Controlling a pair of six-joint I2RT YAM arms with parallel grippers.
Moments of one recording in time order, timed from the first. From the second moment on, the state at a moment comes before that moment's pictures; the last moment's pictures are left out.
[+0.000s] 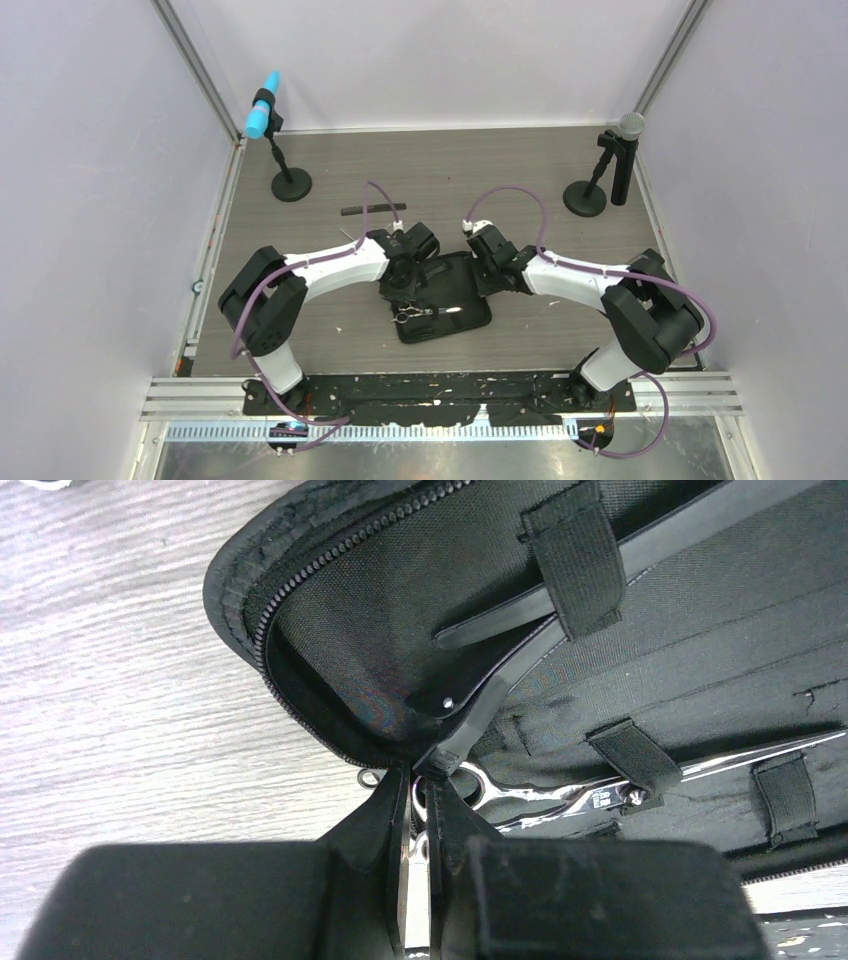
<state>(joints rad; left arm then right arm) -0.84 1.71 1.10 -0.73 -0.14 -0.61 0.71 1.53 0.78 -0.28 0.11 0.32</state>
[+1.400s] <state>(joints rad) -0.94 1.59 0.95 -0.65 -0.12 -1.05 0.70 1.42 0.59 -0.05 0.16 0.58</state>
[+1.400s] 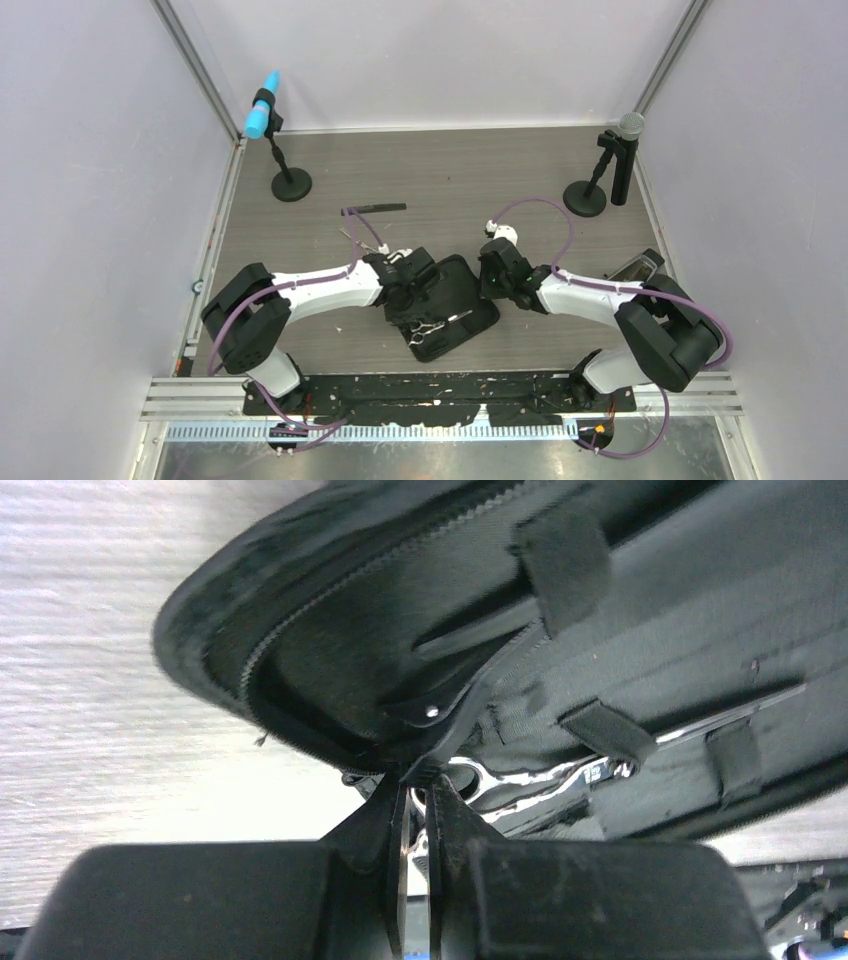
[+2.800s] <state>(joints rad) -0.97 1.56 0.87 -0.38 -0.03 -1.15 0.93 1.27 0.64 -0.39 0.11 0.60</state>
